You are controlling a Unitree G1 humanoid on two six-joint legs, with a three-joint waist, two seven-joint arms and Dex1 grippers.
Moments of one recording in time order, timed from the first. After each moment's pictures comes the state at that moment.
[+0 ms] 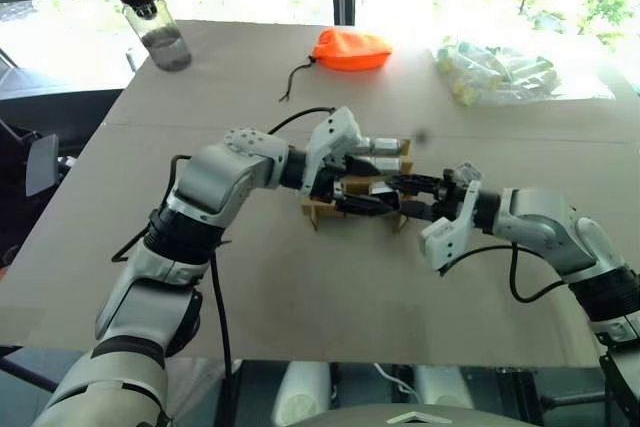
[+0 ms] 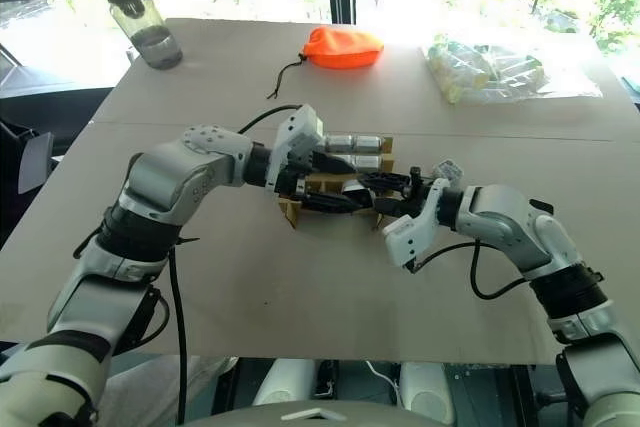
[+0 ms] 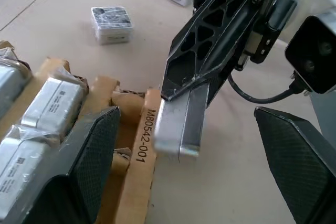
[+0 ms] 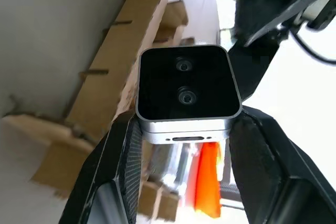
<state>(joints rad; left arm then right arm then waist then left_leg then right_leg) -0.83 0.61 -0.33 -0.03 -0.47 0.82 -1.16 -0.51 -0.65 0.29 0.02 -0.57 -0.77 0.56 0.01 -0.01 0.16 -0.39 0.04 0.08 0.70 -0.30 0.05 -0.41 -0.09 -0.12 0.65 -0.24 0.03</state>
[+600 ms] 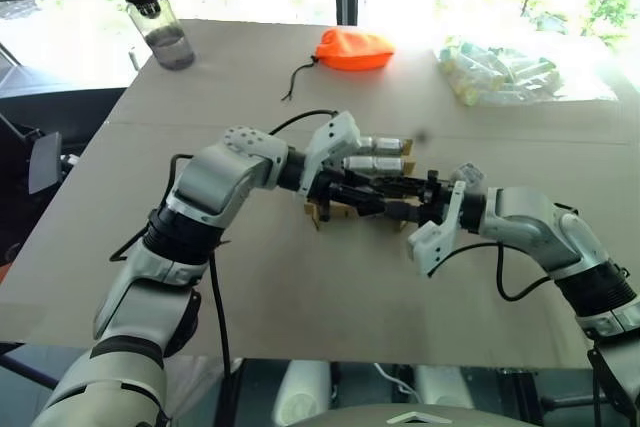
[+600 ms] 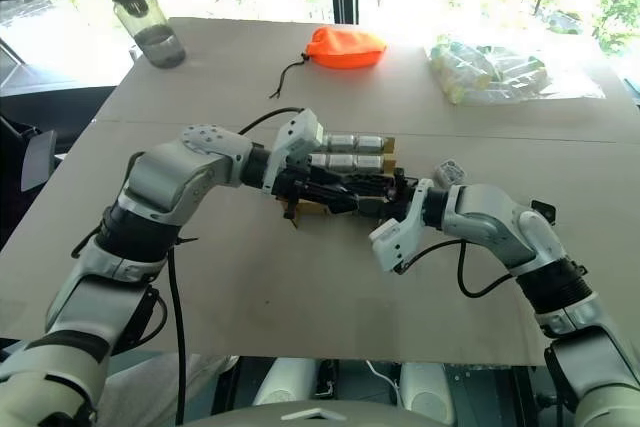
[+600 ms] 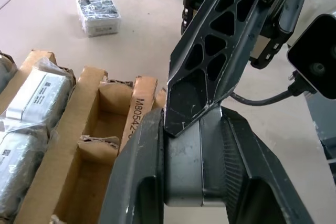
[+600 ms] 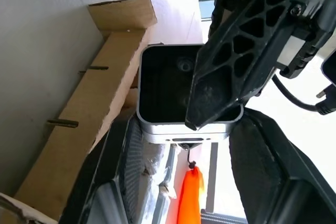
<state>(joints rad) -0.83 0.61 -0.34 -0.03 -0.43 0.81 -1.21 -0.52 -0.63 0.32 0.01 -0.58 -0.78 0.53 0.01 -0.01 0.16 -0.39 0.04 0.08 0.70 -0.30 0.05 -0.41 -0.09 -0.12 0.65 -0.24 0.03</state>
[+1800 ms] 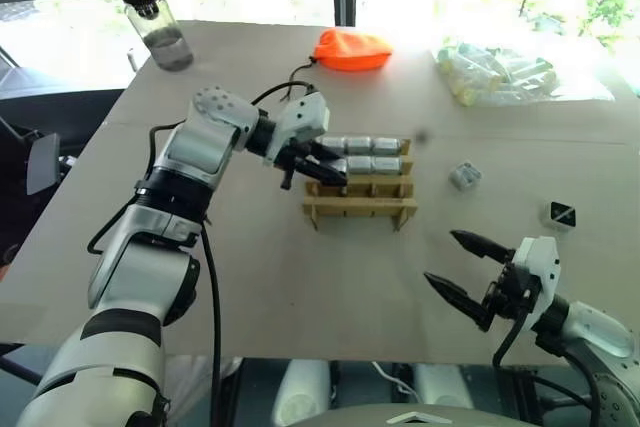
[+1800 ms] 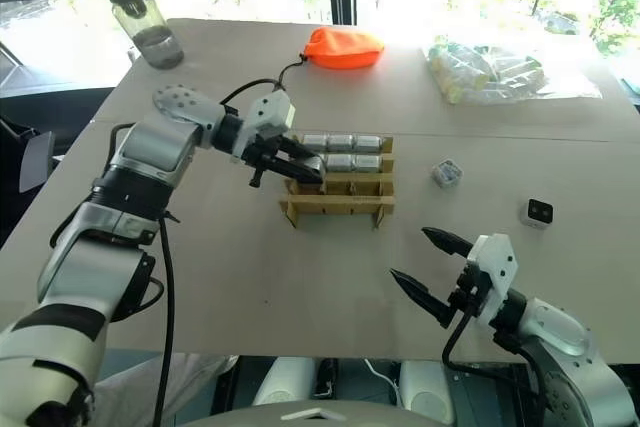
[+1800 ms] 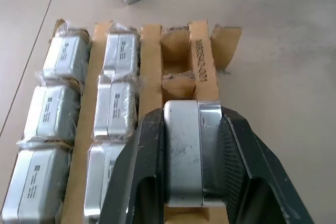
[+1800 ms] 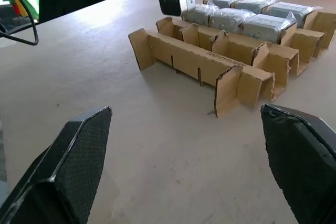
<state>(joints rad) -1.01 0.63 -0.35 0.51 -0.14 0.23 -1.52 0.35 -0.57 -0.02 -0.55 0.59 0.15 0.73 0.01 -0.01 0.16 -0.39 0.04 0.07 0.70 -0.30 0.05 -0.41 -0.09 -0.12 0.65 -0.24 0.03</state>
